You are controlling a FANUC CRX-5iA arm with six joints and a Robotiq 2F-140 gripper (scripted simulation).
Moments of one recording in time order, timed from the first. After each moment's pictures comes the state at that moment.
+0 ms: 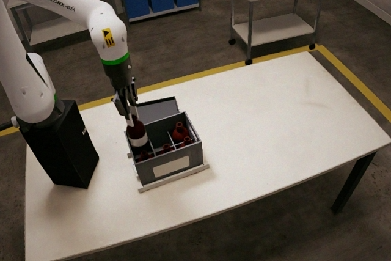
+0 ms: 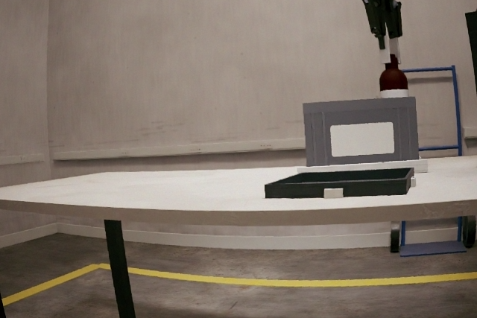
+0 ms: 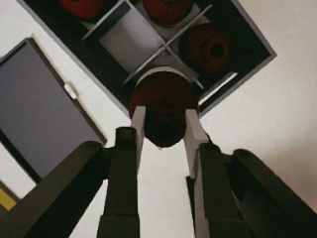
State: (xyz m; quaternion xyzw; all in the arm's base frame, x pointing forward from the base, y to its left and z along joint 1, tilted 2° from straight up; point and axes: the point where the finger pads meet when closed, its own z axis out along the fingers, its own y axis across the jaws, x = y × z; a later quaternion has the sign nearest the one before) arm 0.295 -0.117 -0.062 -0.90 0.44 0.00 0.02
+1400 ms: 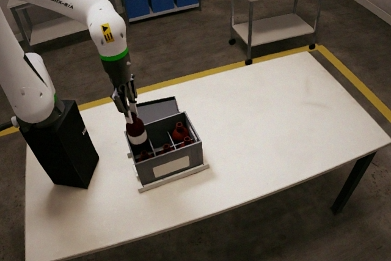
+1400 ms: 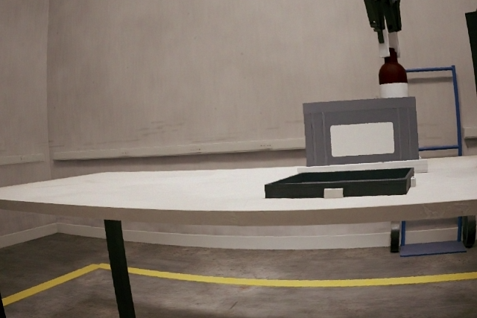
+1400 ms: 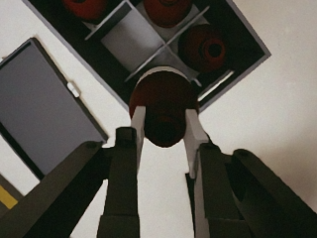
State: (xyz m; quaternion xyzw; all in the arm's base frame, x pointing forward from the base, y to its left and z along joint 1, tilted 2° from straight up) arm 0.294 -0.117 -0.046 -0.90 0.44 0.00 0.02
